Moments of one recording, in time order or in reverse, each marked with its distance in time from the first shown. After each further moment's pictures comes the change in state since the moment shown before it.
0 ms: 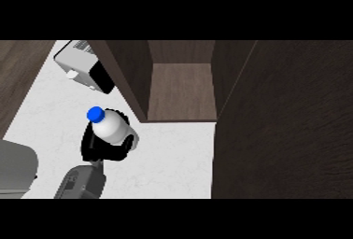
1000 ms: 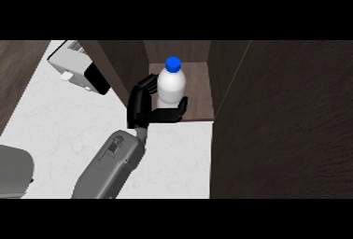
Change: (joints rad) left arm -0.336 -0.040 -0.304 0.058 0.009 0.583 0.177; right arm -0.017 -0.022 -0.009 0.011 -0.044 0.006 -0.002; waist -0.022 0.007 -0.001
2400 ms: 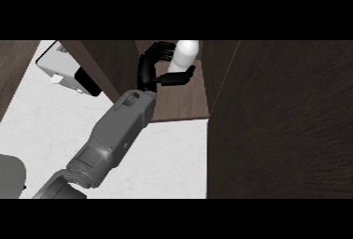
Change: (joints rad) left arm -0.498 0.001 0.081 0.688 0.101 0.117 -0.158; right arm -0.021 -0.039 -0.005 0.019 -0.067 0.023 0.000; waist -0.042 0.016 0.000
